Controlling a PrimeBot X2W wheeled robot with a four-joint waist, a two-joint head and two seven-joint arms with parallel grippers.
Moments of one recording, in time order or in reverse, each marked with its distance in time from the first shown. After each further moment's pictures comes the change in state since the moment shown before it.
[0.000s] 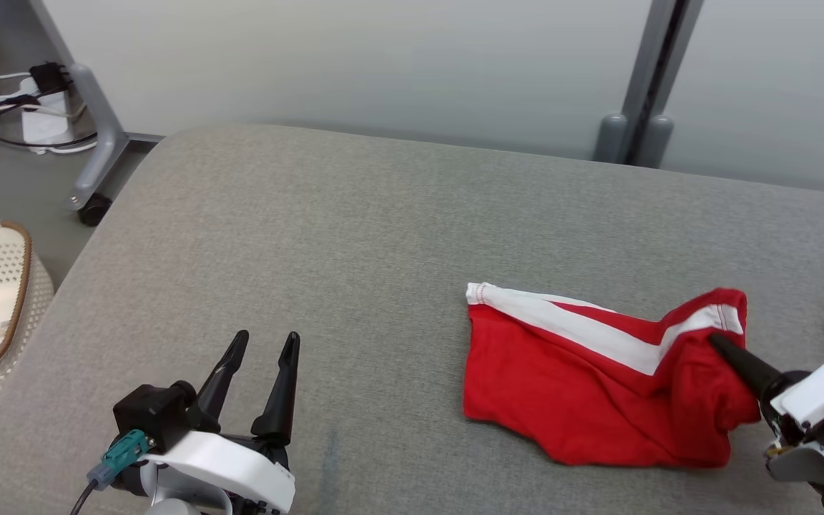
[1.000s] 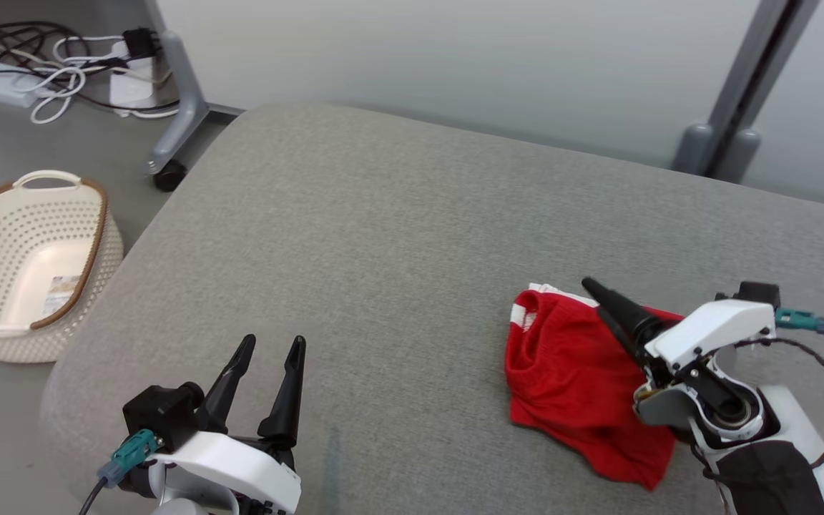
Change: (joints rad) left arm -0.014 -0.020 -0.013 0.048 -0.011 -0.011 -0.006; right arm -0.267 0.040 0.366 0.364 0.306 -0.001 -0.262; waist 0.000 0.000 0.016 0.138
